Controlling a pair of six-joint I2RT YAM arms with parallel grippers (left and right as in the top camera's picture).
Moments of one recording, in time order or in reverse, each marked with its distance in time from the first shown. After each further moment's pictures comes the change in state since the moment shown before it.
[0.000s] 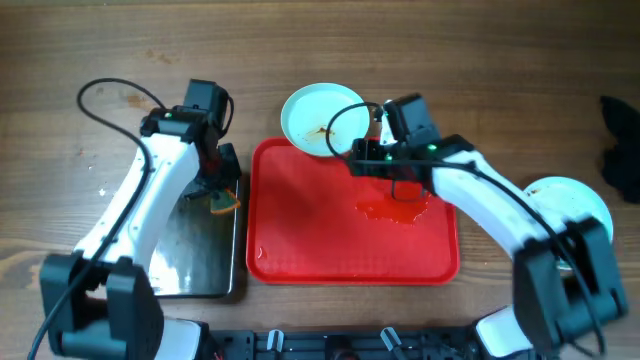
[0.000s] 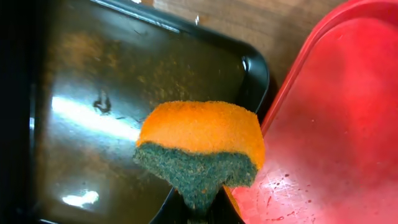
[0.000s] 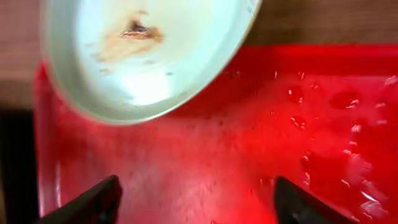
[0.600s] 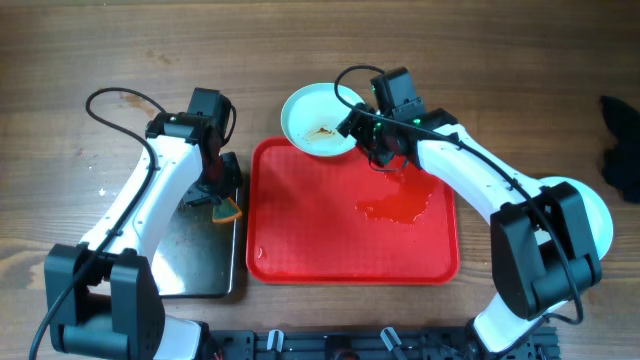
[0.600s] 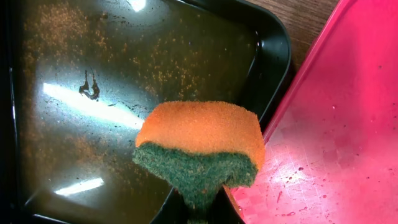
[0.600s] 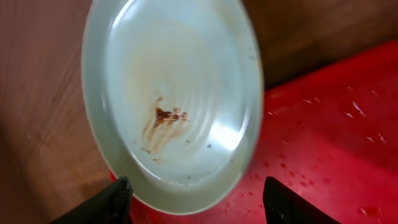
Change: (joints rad) left arm 0.000 0.018 -0.045 0.004 0.021 0.007; right arm 0.000 0.143 0.183 0.010 -0.007 0.571
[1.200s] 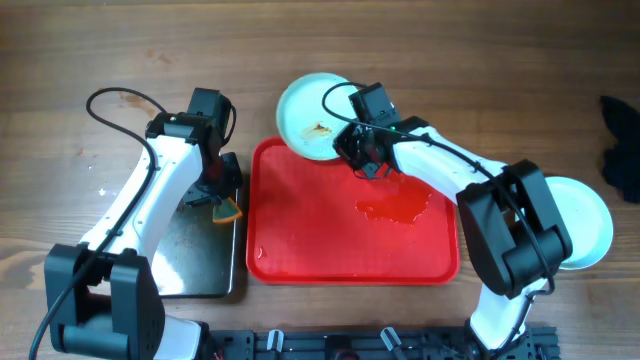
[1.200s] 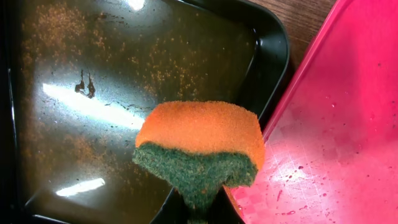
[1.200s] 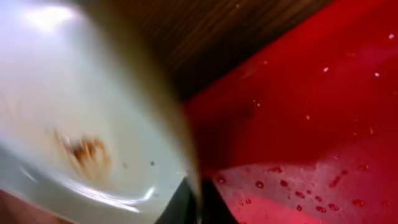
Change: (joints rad) left arm 0.000 0.000 0.000 0.000 0.003 0.008; right arm 0.061 0.132 0.000 0.050 0.039 0.160
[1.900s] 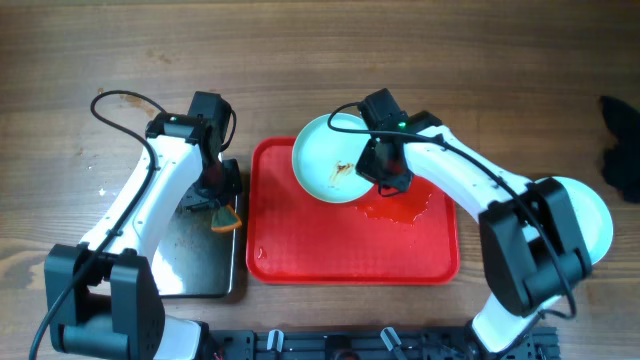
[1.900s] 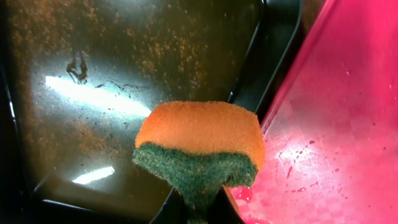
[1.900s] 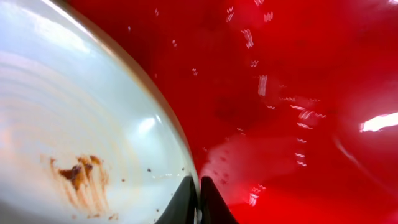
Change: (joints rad) left arm 0.000 0.000 0.000 -0.064 0.027 0.050; right arm -0.007 -0.109 0.016 -0.435 0.192 -0.310
